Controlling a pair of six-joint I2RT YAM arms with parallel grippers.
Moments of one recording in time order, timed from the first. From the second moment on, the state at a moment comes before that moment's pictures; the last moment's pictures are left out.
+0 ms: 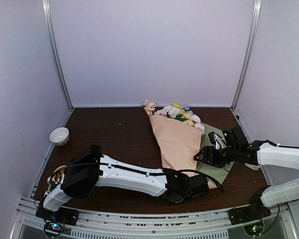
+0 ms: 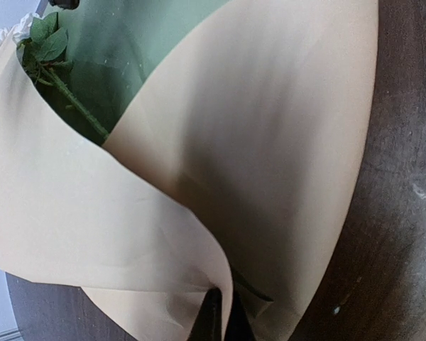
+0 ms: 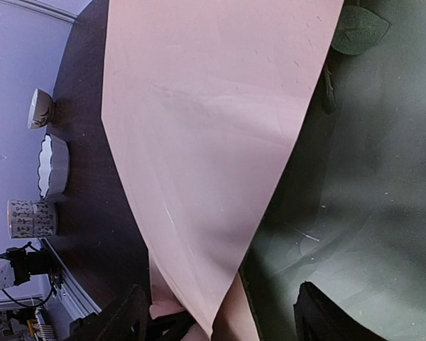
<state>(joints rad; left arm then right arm) -1.46 2.37 1.85 -0.63 -0.53 0.00 0.51 1.15 0.55 -0.19 -0.33 0.66</state>
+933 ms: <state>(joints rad) -1.48 1.99 1.61 -0.54 -0.33 0.05 0.50 1.43 0.63 -0.10 -0.44 0.60</state>
